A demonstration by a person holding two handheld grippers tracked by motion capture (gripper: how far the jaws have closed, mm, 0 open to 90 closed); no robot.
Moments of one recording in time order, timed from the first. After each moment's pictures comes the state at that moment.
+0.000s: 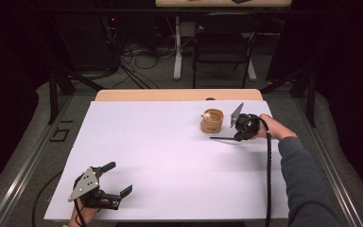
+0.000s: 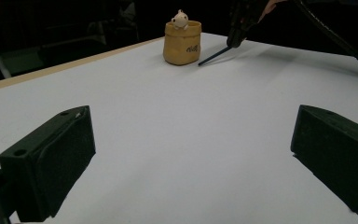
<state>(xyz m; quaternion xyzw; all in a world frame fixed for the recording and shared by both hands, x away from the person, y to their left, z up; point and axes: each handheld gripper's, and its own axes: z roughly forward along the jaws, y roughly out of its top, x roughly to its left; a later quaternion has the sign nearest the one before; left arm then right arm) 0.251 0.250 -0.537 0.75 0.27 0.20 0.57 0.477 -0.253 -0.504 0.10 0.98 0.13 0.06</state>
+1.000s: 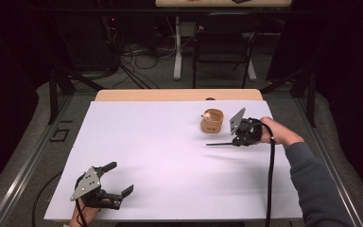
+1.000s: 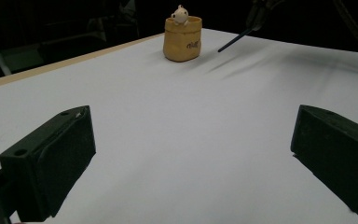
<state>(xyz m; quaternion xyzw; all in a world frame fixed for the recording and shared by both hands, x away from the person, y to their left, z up) 0.253 0.246 -0.538 0.75 0.27 0.20 0.56 0.427 -0.238 -0.469 0.04 0.98 0.16 0.09</state>
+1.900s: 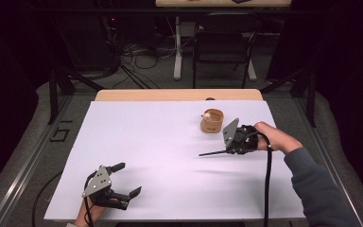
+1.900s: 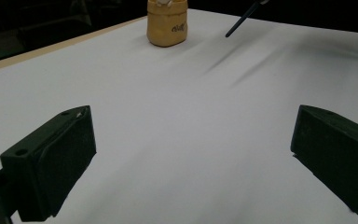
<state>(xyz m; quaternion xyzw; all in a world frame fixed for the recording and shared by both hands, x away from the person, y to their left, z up) 0.261 0.223 -0.536 0.78 0.27 0.18 0.53 0.387 -0.208 -0.450 -0.03 0.98 0.15 0.10</state>
